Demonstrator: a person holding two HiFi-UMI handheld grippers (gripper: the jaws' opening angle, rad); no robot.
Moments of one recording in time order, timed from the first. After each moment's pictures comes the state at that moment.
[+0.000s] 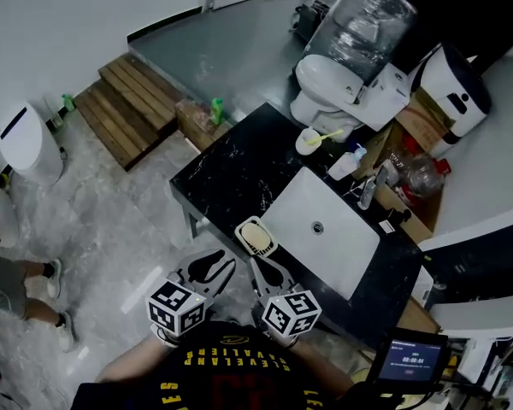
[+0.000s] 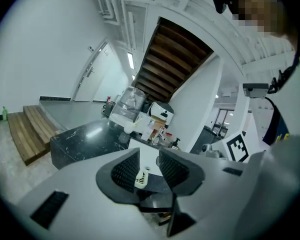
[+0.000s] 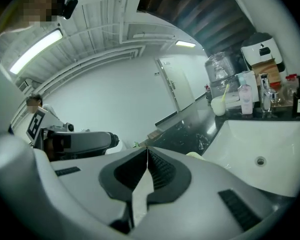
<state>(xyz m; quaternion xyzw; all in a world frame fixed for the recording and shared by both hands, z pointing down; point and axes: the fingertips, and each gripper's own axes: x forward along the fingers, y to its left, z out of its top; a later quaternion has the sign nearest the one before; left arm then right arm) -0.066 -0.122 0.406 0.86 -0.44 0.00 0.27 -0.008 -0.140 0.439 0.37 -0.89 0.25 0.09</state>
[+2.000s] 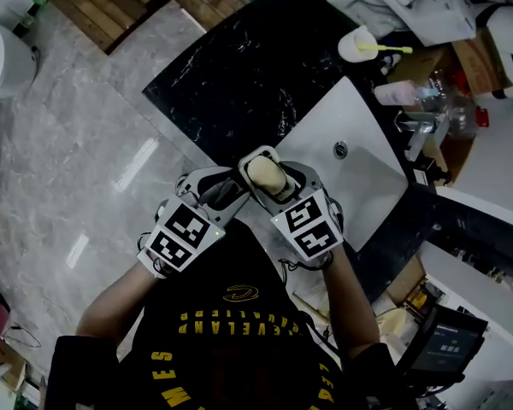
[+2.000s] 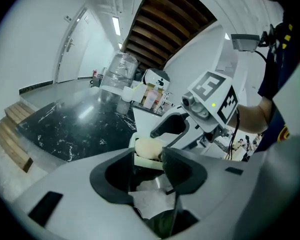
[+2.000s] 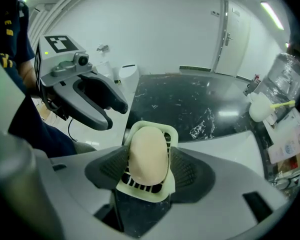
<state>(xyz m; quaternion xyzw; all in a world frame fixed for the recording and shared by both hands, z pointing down) -0.039 -0.201 0.532 0.88 -0.33 0.17 0.29 0.003 -0.215 0.567 0.15 -0.83 0.14 0.52</state>
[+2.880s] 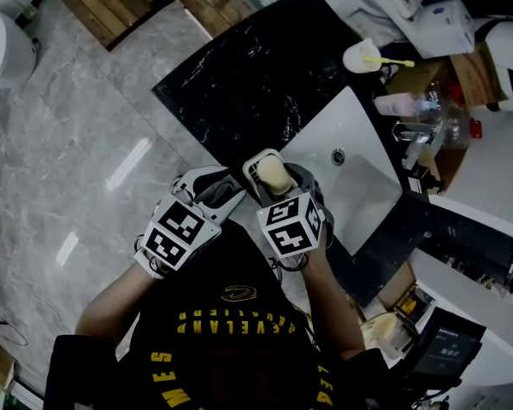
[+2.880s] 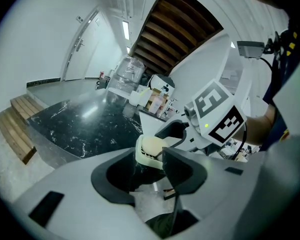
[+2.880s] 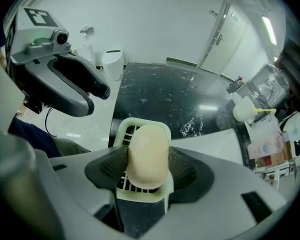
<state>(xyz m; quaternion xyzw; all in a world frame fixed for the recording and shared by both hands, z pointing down) -0.063 -0.202 0.527 0.87 -0.36 0.14 0.31 0.003 -0.228 0.578 0.24 -0.77 0.10 0.59</state>
